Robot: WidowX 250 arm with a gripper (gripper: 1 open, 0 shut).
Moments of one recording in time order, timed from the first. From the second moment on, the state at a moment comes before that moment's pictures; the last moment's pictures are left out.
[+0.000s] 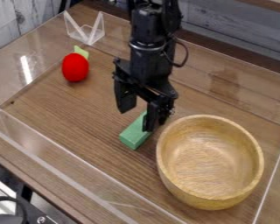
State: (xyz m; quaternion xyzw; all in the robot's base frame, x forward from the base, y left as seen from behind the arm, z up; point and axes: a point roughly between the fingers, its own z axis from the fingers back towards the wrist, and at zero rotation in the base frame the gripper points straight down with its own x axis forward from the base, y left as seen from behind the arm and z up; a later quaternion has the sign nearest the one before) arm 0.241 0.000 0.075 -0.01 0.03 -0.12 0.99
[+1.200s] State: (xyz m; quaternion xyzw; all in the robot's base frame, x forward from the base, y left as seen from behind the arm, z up) arm 0.238 0.007 0.054 0.00 -0.01 -0.06 1.00
